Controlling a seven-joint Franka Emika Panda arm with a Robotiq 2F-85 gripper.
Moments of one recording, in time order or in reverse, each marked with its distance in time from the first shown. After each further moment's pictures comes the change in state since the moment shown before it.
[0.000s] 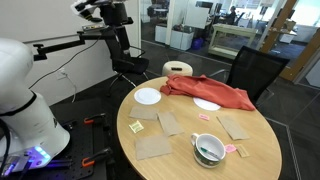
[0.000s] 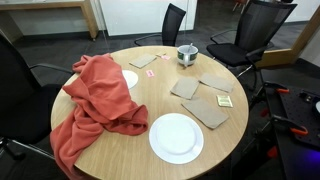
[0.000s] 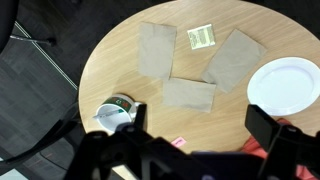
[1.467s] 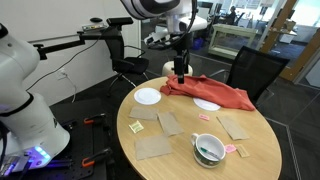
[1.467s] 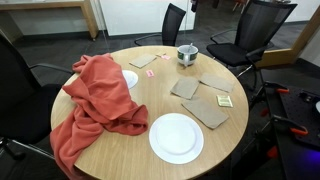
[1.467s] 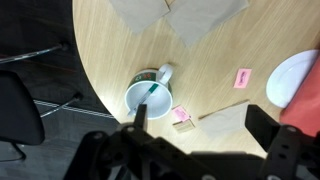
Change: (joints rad) arm -0.179 0.720 -0.094 0.414 -0.138 0.316 0.633
